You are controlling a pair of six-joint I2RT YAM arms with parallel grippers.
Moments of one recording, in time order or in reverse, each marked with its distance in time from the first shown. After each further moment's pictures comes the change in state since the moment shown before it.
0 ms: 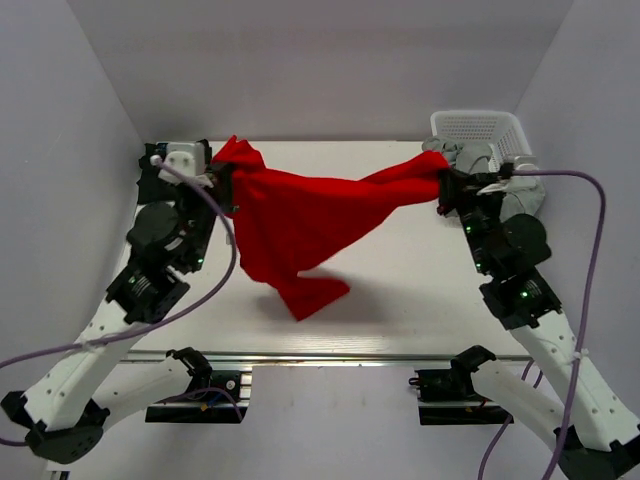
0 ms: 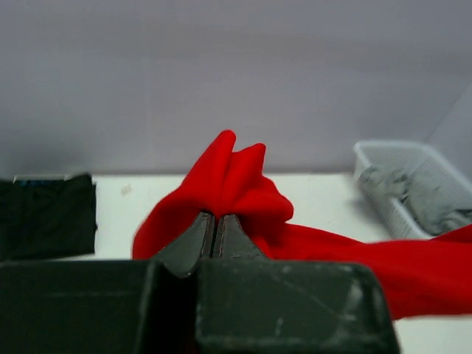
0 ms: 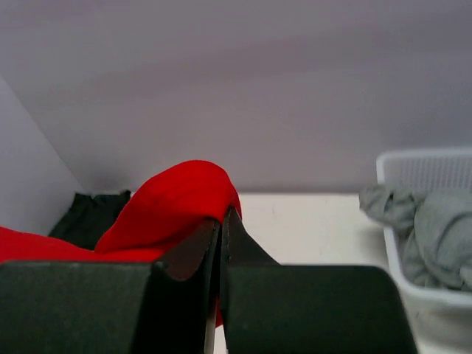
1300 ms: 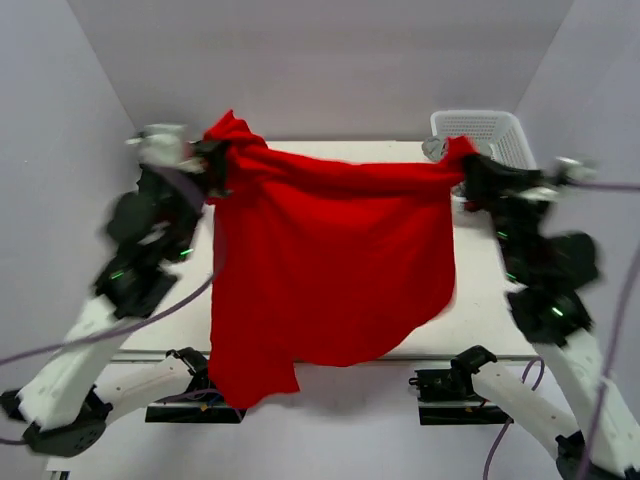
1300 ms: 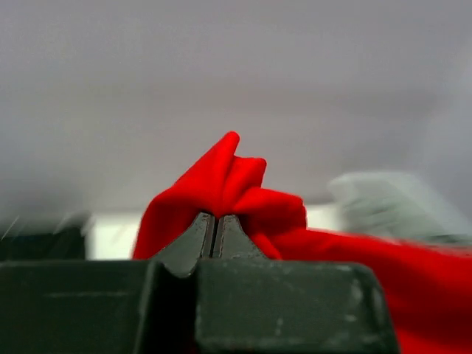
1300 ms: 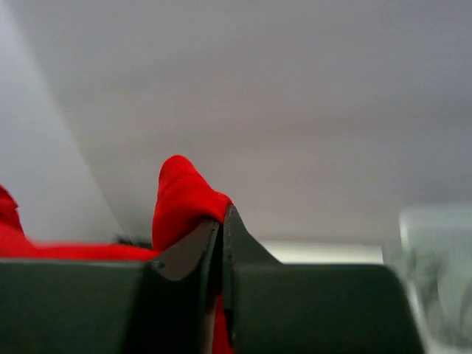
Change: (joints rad) left arm 0.001 0.005 0.190 0.007 0.133 0.076; right arm 0.000 -0.082 0.198 0.017 -0.116 -0.030
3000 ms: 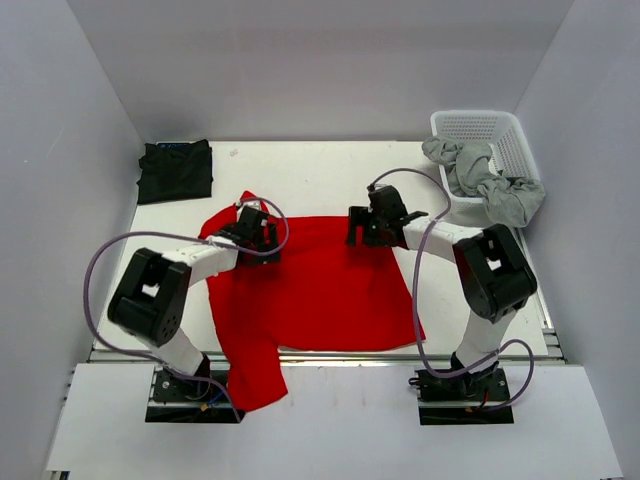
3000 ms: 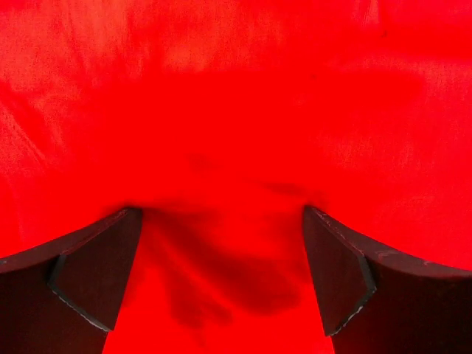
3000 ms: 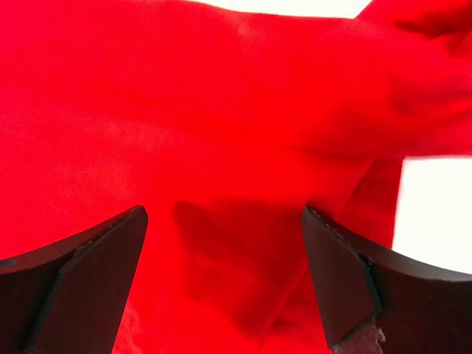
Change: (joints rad) left arm 0.298 0.684 -0.576 -0.081 0.175 -0.474; right arm -0.002 1.110 -0.068 -0.205 -0.214 0.219
